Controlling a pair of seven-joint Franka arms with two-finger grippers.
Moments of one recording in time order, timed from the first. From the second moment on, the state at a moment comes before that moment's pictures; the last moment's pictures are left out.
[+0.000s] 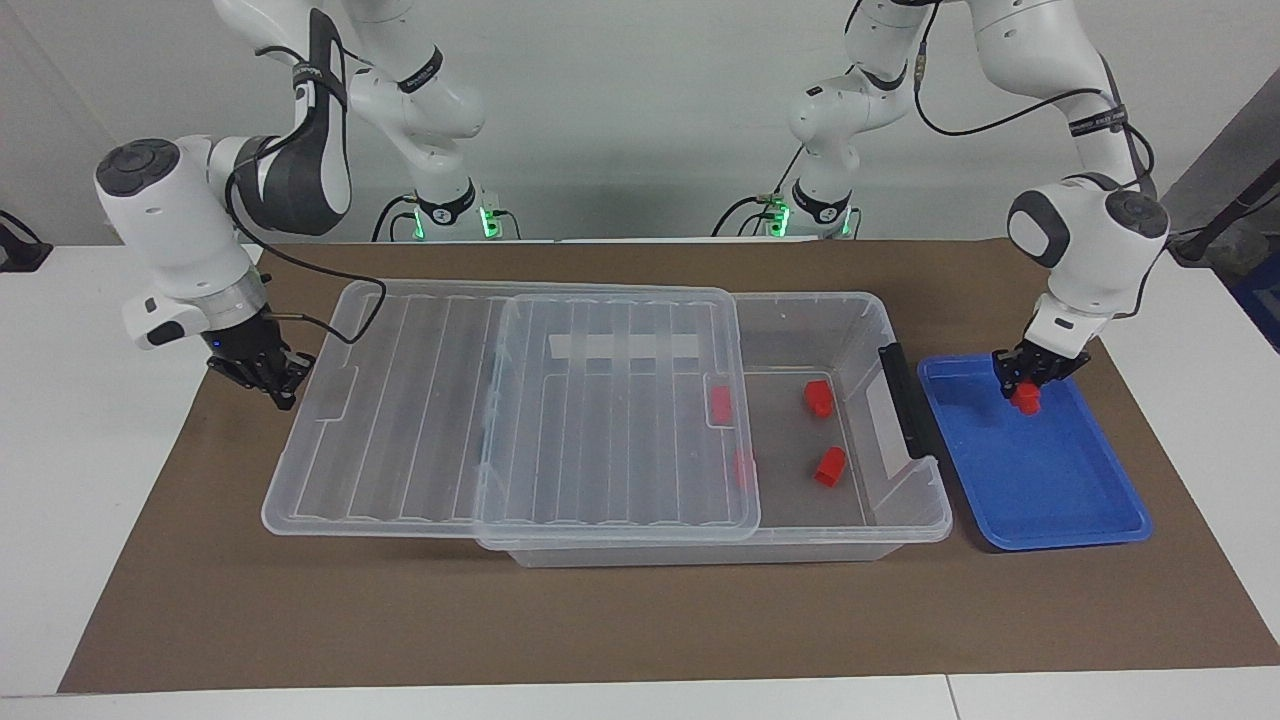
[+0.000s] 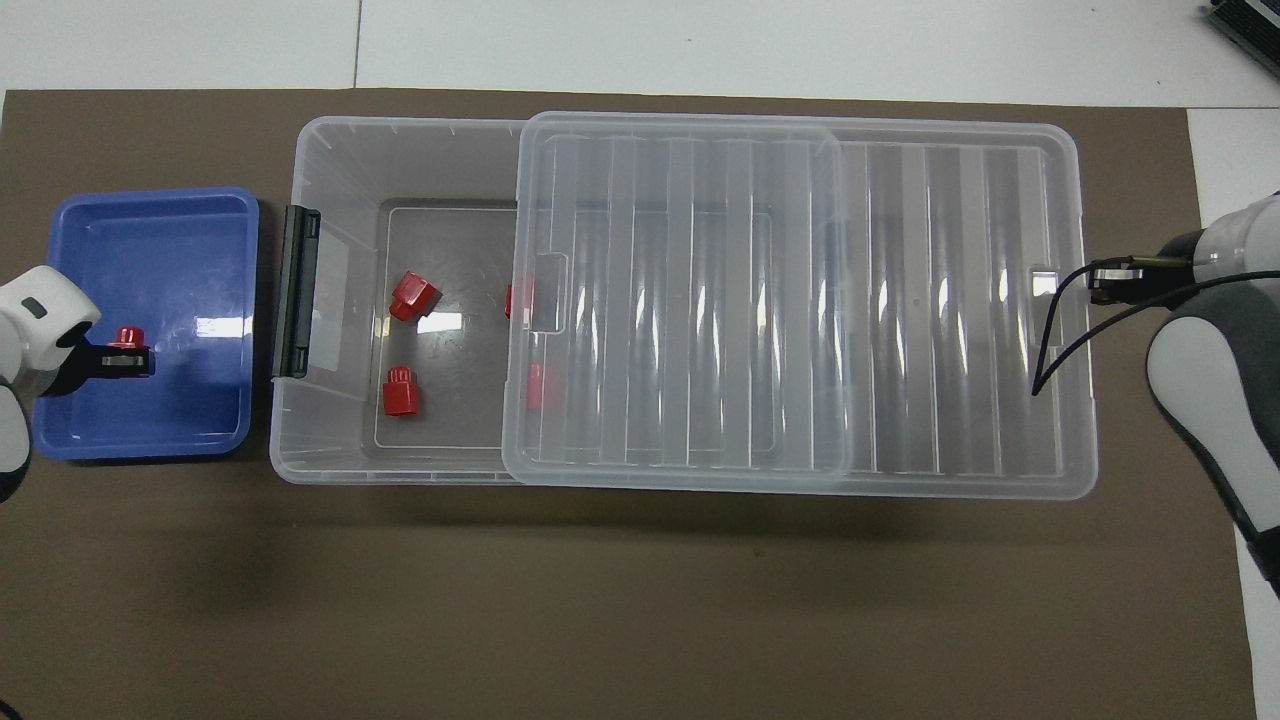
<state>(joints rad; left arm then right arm) 0.29 0.16 -0.07 -2.16 0.07 2.45 0.22 -0.26 0.12 0.15 -1.87 -0.04 2.11 0.05</state>
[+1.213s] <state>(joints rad) 0.27 0.26 -0.07 -2.10 -0.05 2.50 0.20 0.02 0.10 0.16 -1.86 -0.03 1.99 0.05</state>
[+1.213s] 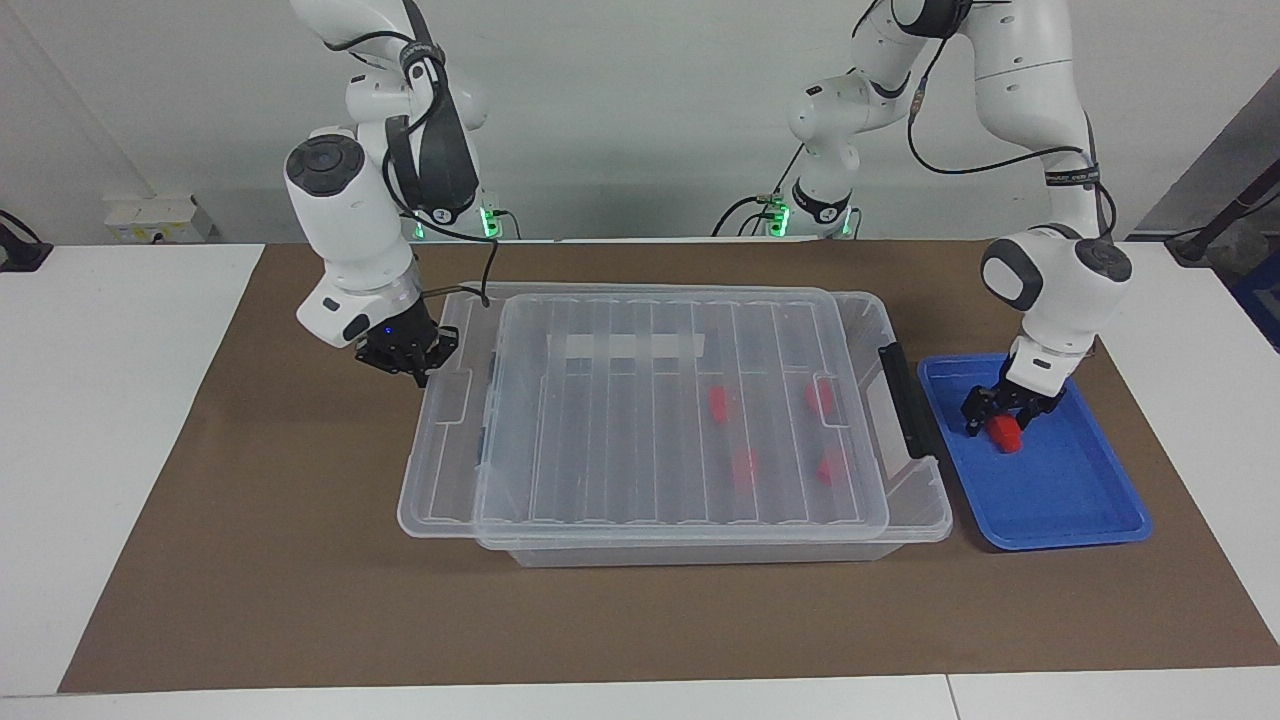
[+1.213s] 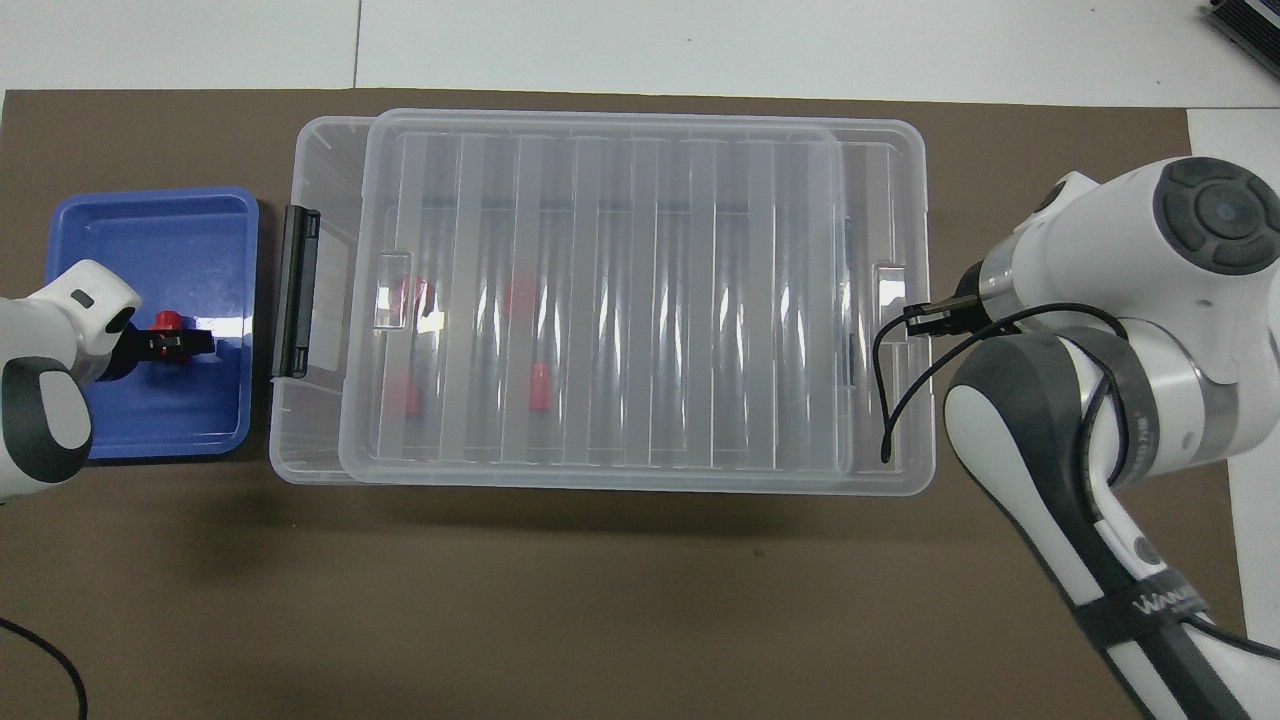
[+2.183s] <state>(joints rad) 0.20 -0.10 -0.18 -1.67 0.00 1.55 0.09 0.06 0.09 0.17 -1.86 0.02 1.99 0.05</state>
